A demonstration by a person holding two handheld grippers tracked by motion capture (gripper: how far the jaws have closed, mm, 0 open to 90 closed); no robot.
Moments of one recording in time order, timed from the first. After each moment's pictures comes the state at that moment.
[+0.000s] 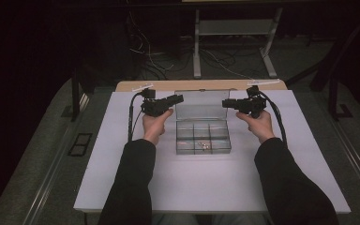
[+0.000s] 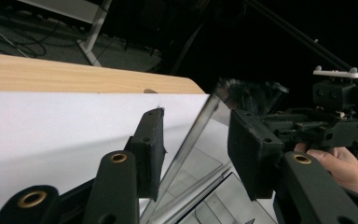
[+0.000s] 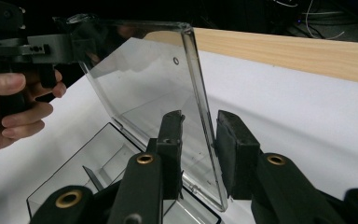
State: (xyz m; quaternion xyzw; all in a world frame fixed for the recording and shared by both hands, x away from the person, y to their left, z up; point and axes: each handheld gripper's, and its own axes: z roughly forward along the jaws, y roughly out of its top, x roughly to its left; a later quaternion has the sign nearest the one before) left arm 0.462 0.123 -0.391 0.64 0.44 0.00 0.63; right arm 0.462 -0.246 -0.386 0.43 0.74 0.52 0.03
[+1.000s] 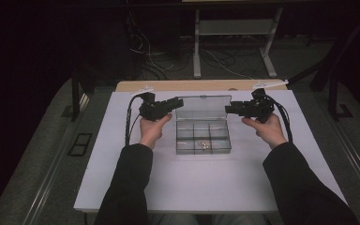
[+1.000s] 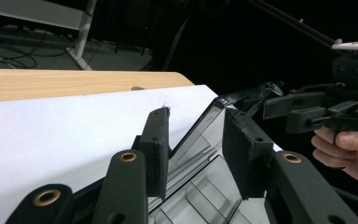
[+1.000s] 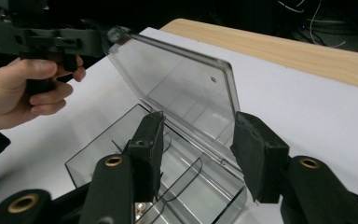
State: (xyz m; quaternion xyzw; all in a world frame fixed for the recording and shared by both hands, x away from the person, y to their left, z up) left arm 0.440 0.124 -0.384 0.68 0.39 0.01 0.63; right arm 0.422 -0.249 -0.355 0.39 0.77 0.51 0.05
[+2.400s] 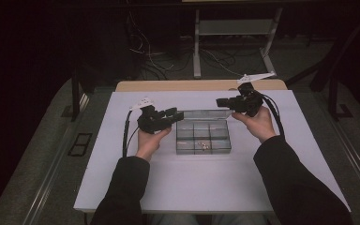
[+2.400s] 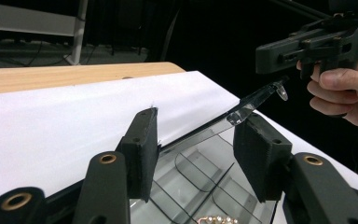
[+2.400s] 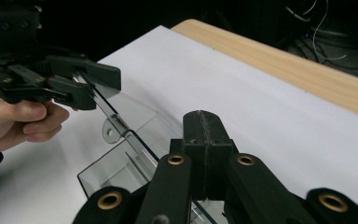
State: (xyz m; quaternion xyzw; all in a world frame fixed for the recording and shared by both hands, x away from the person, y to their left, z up) left arm 0.401 0.126 -0.393 0.70 0.35 0.05 0.62; right arm 0.422 -0.208 -0.329 0.36 0.80 0.48 0.07
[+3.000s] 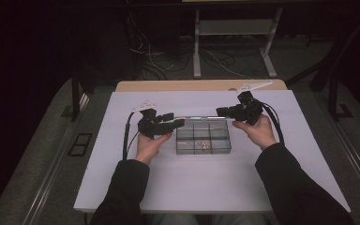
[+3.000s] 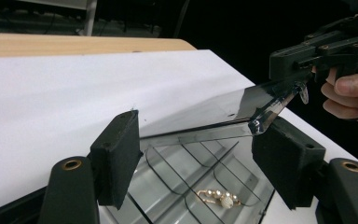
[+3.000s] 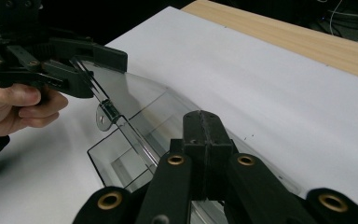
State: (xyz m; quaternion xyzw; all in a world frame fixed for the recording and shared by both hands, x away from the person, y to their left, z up) left arm 0.390 0.124 -0.396 0.72 0.39 0.03 0.58; right arm 0.410 -0.211 -0.348 0.36 0.80 0.47 0.04
